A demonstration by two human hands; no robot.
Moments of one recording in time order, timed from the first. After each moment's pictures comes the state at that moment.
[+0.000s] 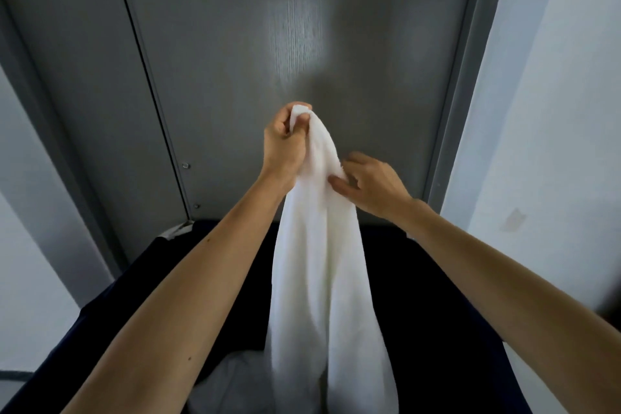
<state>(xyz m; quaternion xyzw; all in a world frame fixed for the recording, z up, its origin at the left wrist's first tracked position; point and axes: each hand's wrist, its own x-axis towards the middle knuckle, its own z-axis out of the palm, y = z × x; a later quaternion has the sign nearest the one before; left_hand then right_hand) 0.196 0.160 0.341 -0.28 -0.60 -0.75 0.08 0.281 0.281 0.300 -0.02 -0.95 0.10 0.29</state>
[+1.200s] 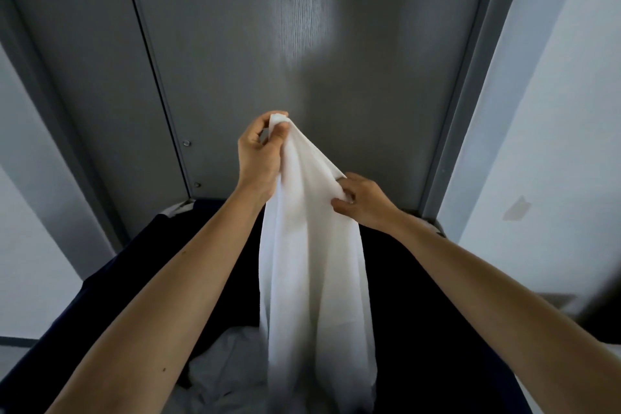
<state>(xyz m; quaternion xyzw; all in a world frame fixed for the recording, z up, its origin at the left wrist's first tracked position) 0.186 0.127 0.298 -0.24 -0.58 -0.78 0.09 0.278 0.279 0.246 -0.05 -0.94 0.28 0.19</state>
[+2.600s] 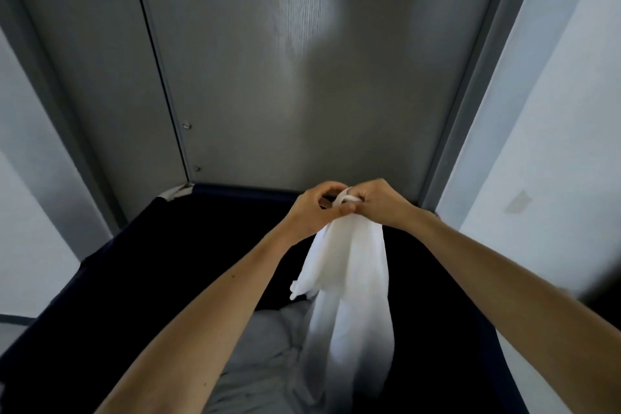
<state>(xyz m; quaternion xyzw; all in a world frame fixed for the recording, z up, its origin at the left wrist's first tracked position) 0.202 0.148 0.195 -0.41 -0.71 -0.55 -0.14 0.283 0.291 0.232 -0.04 -0.95 0.30 0.09</state>
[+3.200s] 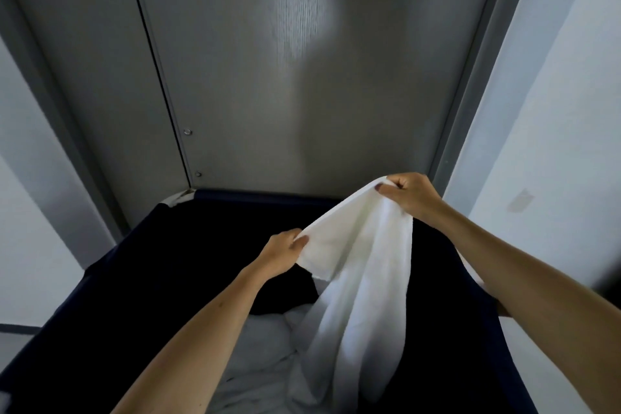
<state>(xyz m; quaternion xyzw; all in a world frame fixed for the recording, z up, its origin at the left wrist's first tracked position) 0.189 0.105 0.137 -0.31 -0.87 -0.36 -0.15 0.302 0.325 0.235 -0.17 -0.90 0.33 0.21</state>
